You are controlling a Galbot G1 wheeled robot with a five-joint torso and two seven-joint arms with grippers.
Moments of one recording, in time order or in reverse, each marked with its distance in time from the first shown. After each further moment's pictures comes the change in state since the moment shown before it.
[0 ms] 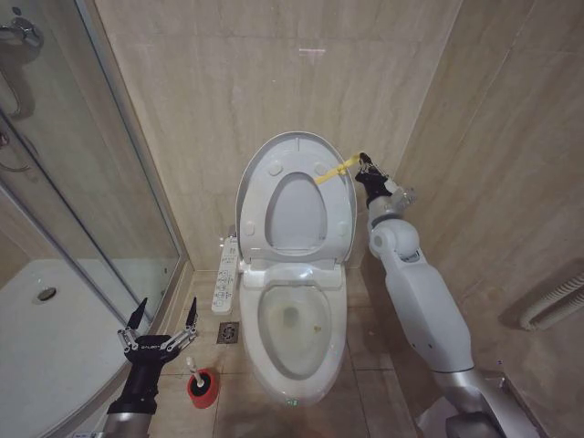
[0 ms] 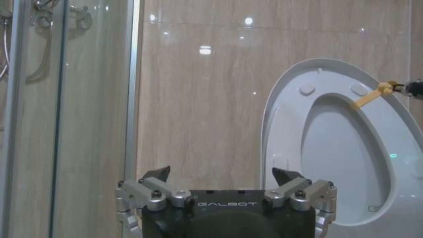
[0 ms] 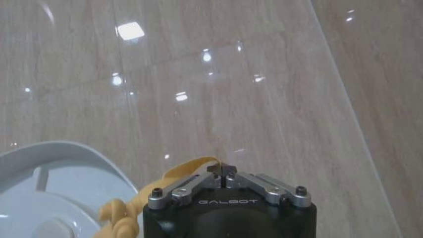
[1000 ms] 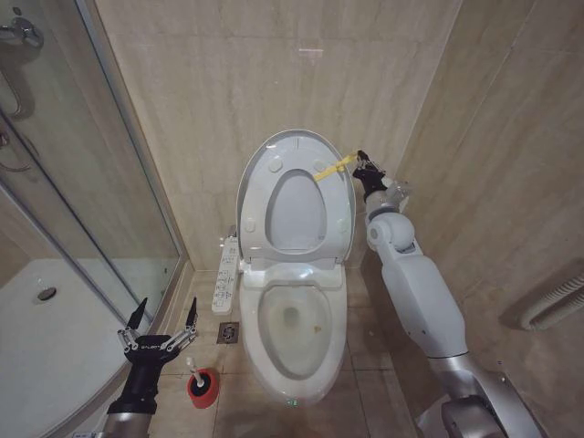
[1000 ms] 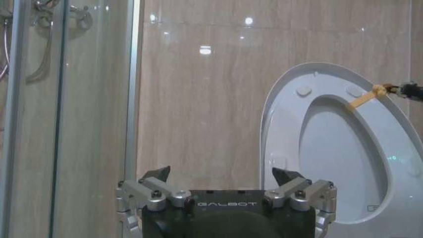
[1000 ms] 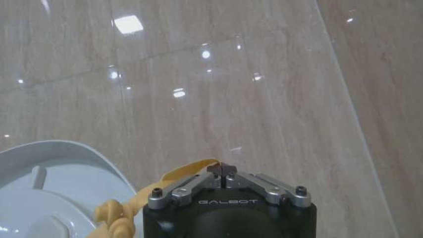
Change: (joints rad) left arm 0.000 0.000 0.000 0.000 0.000 0.000 0.000; right arm 0.045 -0.009 -0.016 -0.051 -0.011 -0.003 0.004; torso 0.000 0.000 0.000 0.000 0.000
